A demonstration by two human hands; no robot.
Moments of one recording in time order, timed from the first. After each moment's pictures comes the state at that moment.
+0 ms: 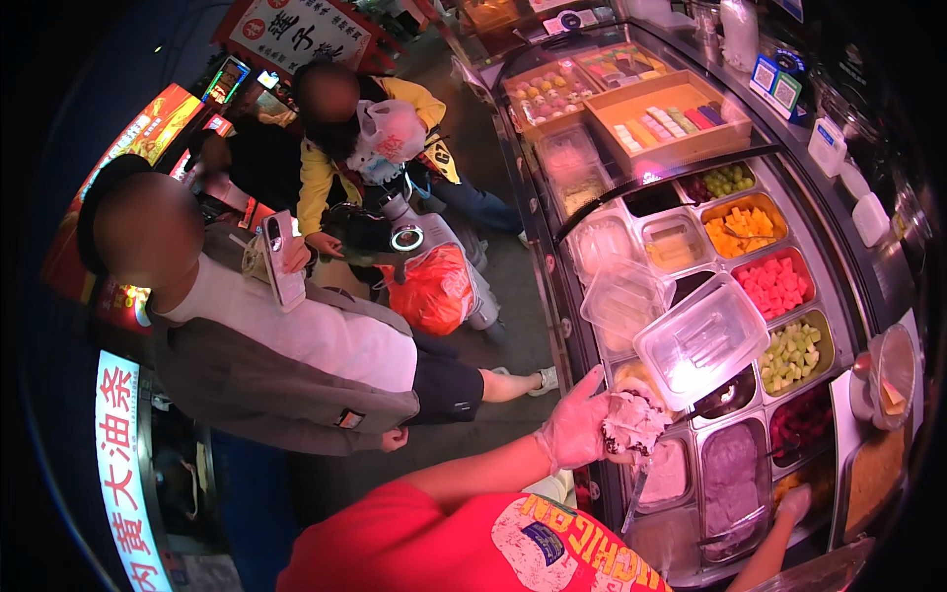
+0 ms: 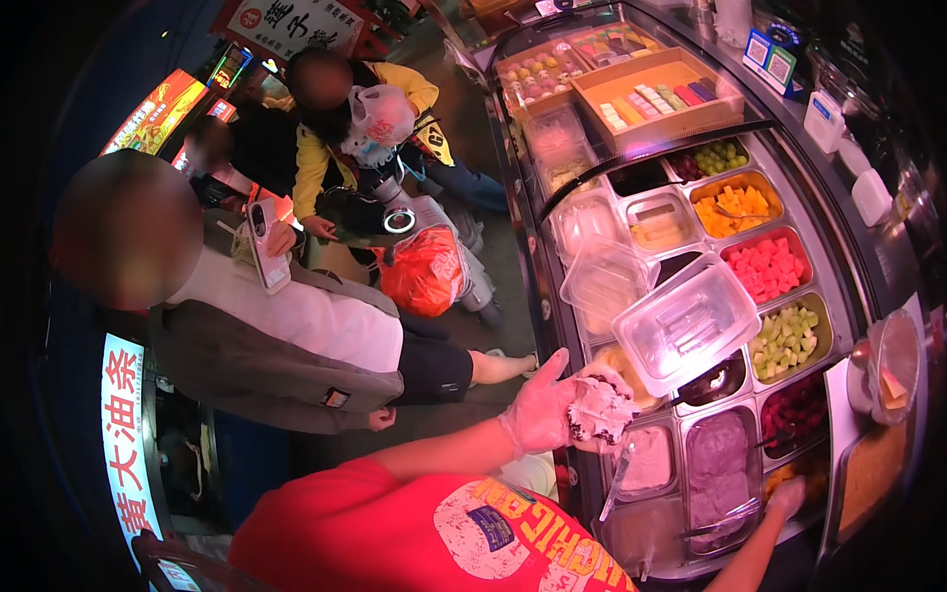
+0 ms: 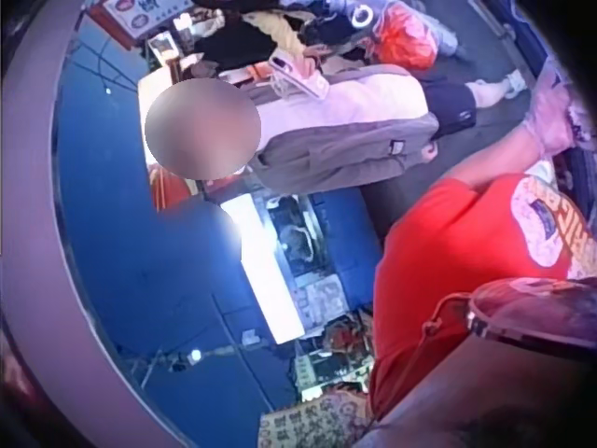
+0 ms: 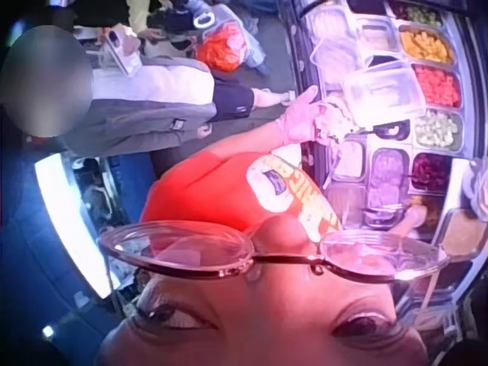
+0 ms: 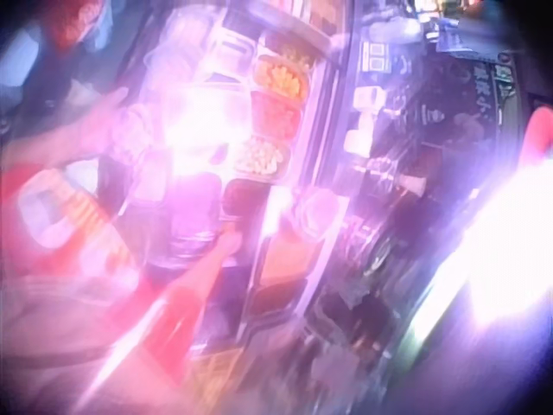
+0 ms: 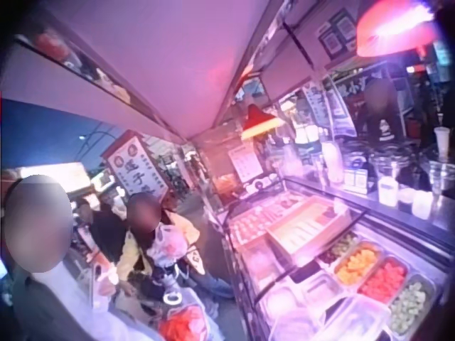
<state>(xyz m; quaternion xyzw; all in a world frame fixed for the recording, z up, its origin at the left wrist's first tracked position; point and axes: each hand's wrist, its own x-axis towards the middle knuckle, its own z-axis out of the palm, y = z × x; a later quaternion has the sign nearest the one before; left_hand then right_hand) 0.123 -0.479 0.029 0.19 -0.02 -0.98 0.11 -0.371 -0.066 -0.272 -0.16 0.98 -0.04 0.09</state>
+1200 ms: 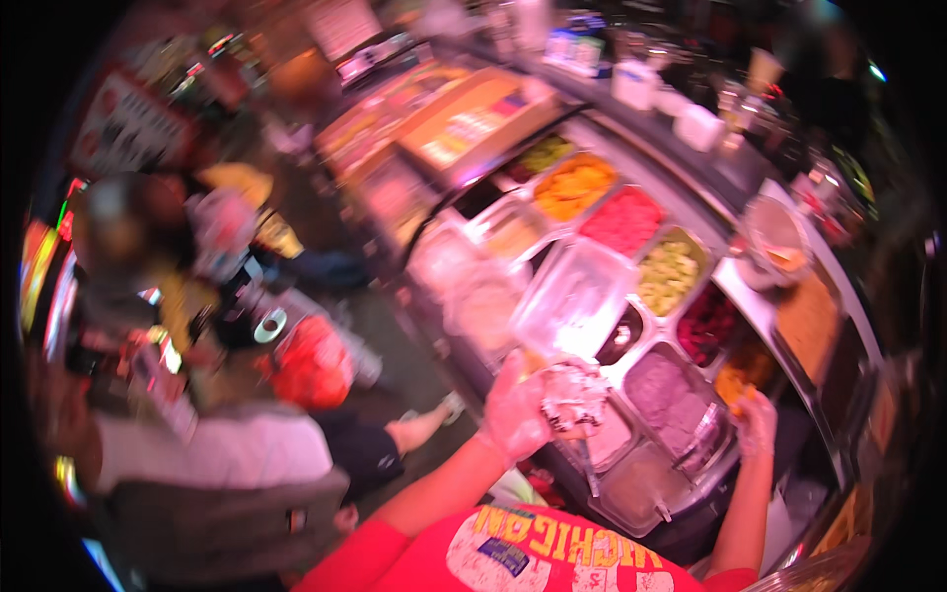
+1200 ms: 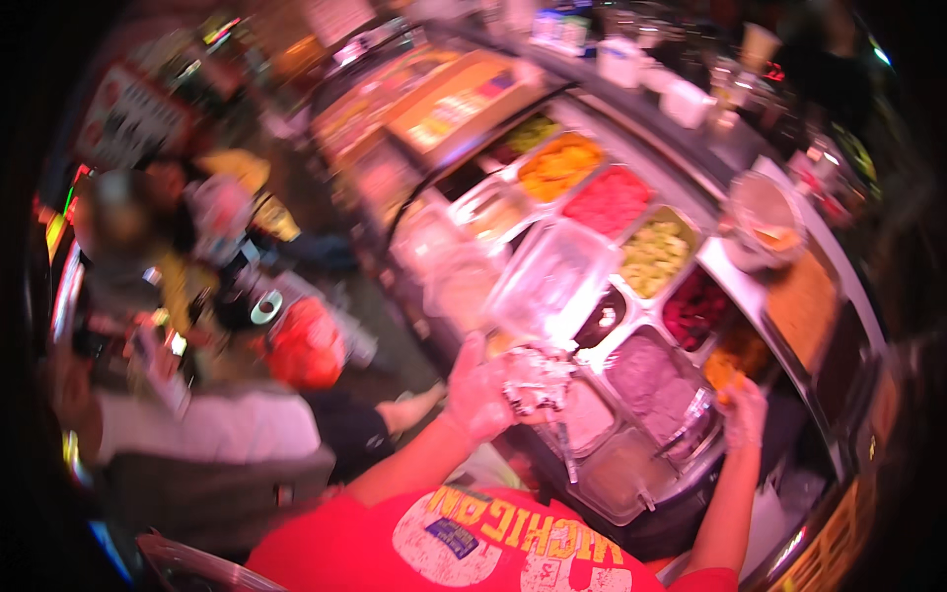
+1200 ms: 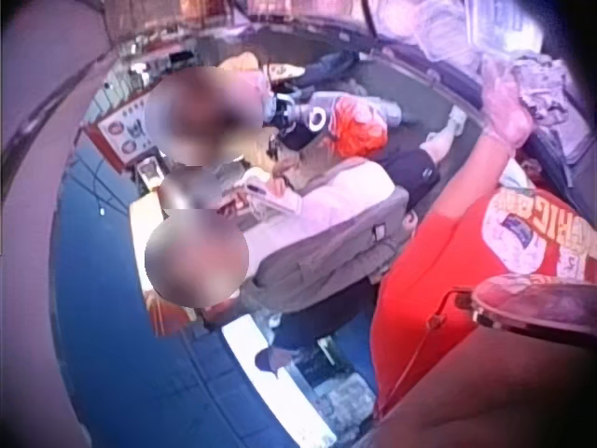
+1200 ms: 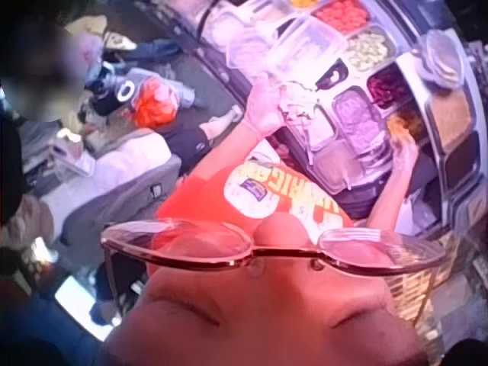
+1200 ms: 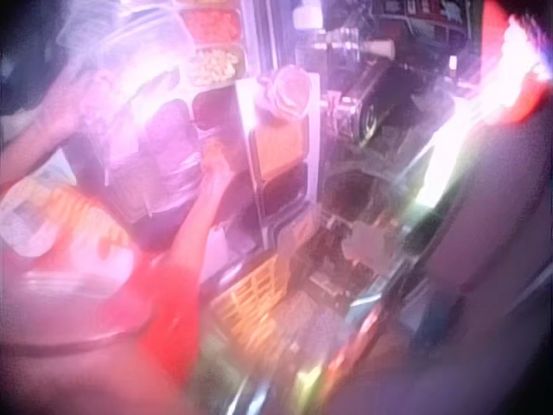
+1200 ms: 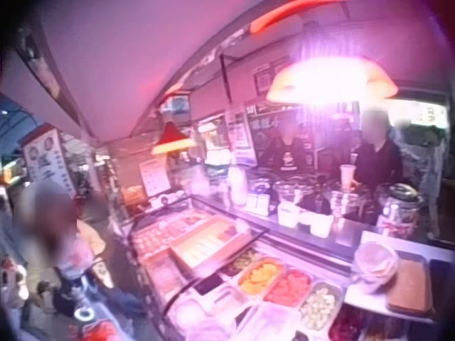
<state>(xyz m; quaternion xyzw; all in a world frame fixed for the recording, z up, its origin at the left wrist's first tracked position) 0.094 -0.479 0.036 0.11 -0.05 -0.99 0.07 -0.222 -0.115 -0.061 0.06 0.66 -0.70 0.29</state>
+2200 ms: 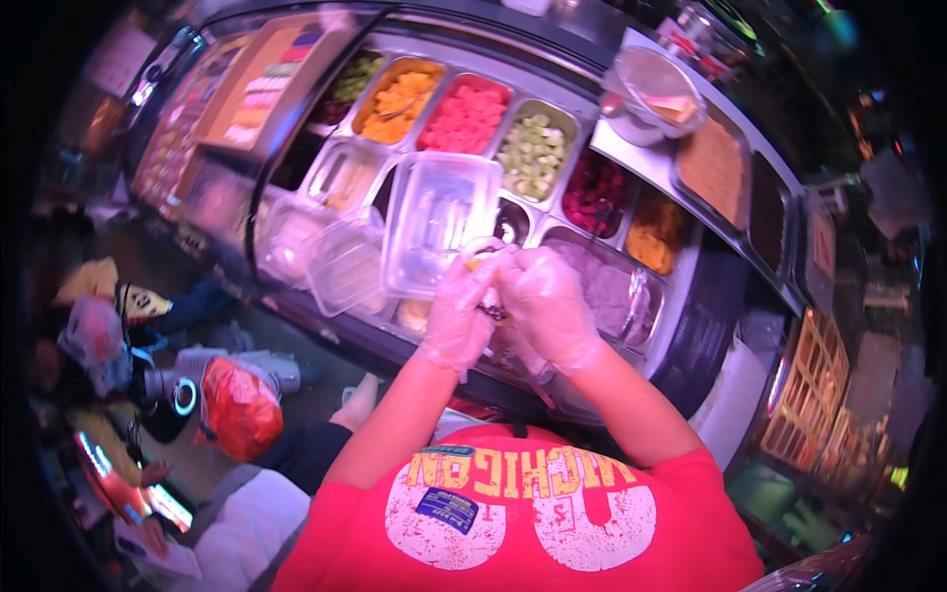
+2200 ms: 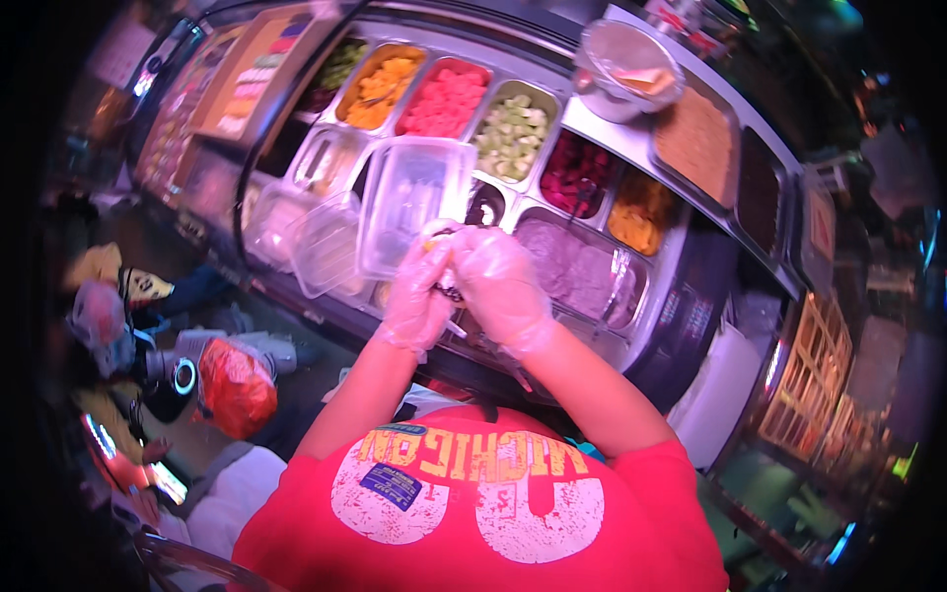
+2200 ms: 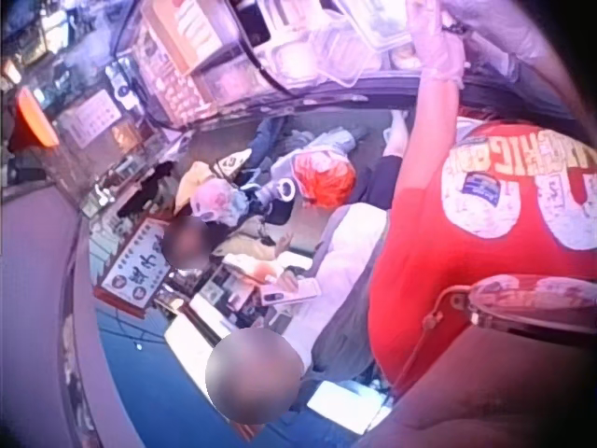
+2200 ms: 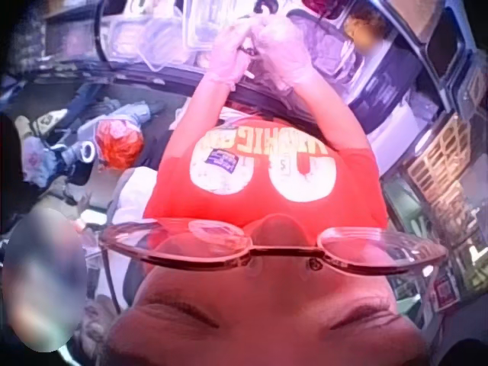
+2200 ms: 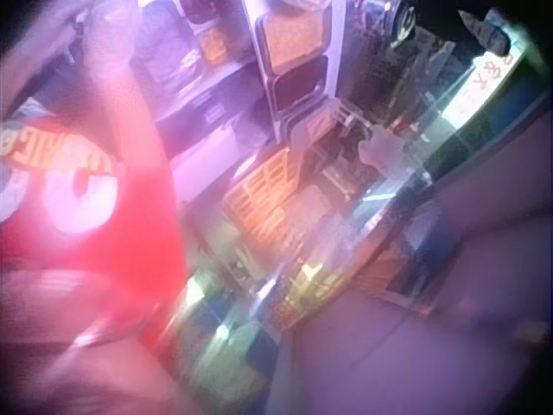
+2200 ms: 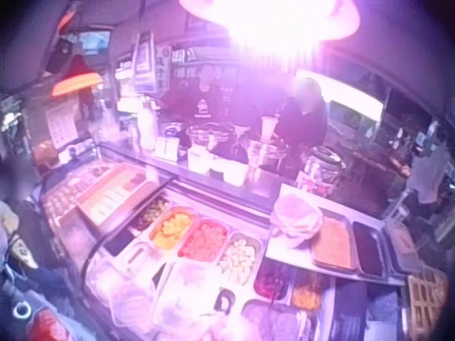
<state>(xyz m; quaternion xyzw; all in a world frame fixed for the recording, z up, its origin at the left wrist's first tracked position) -0.001 -0.488 0.014 0.19 -0.25 -0.95 0.07 -0.073 -0.369 0.045 -0.43 0.83 -0.34 -0.05</state>
